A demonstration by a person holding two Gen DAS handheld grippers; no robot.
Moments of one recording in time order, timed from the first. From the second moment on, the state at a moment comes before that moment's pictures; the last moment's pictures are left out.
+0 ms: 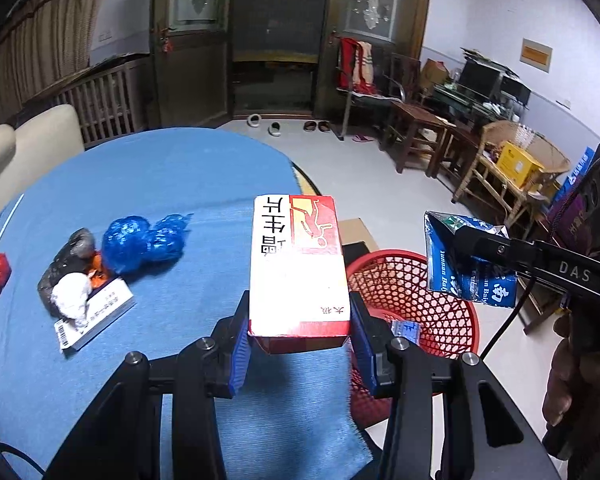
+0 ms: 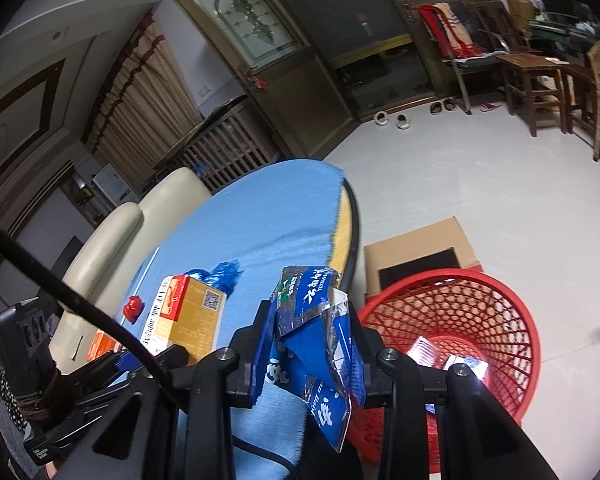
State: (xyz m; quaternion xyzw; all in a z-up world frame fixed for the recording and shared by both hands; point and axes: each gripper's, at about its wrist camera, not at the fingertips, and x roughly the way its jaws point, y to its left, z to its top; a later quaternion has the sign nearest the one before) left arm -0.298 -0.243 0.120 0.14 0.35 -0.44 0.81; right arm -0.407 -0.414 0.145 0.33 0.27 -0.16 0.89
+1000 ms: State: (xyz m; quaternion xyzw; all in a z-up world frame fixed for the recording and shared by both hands) left arm -0.326 -0.295 0.108 0.18 0.35 -0.49 0.78; right arm -0.438 -0.471 0.064 0.38 0.33 -0.23 0.83
